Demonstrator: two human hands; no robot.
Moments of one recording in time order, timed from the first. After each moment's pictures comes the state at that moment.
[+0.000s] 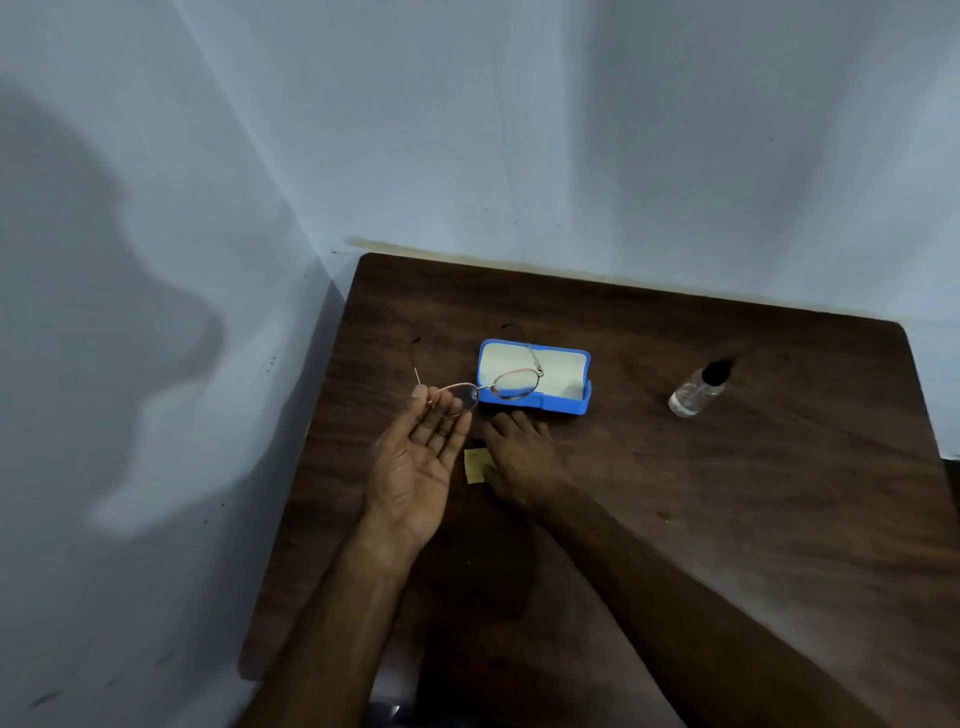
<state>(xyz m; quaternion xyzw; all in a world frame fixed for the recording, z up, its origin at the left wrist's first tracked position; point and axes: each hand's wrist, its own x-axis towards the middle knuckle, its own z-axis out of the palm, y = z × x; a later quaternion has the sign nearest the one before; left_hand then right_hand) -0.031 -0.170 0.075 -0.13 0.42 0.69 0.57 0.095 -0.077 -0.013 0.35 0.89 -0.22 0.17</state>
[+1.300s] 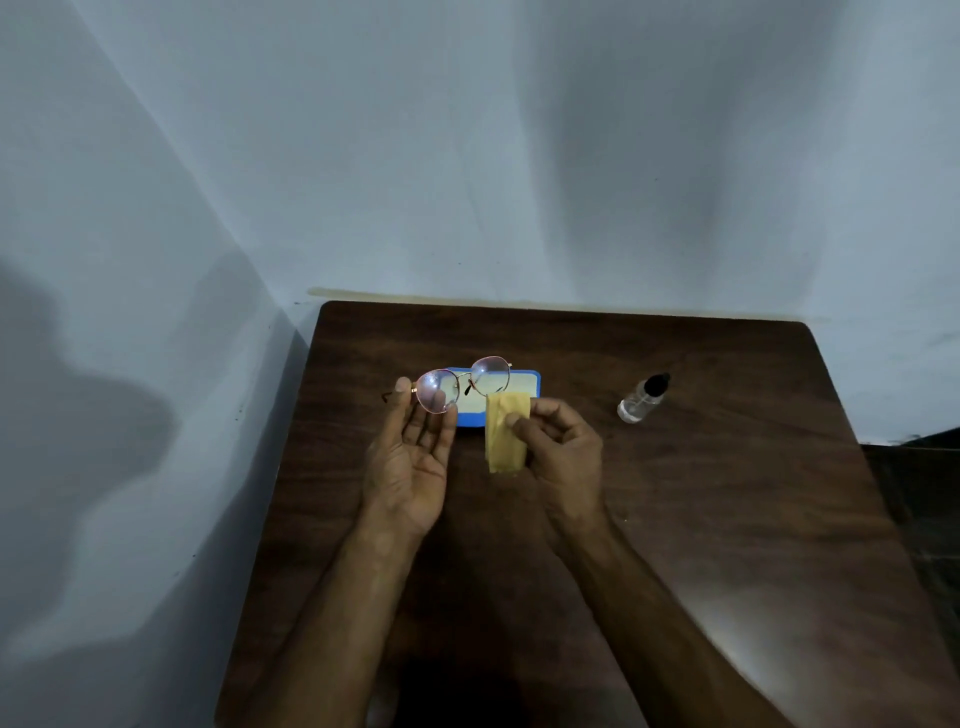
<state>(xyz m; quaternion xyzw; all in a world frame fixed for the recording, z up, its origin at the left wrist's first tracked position) -0.002 -0.145 0.106 -0.13 0.39 0.71 0.57 0.142 -0.106 0.089 0.51 0.35 -0.63 -0.47</state>
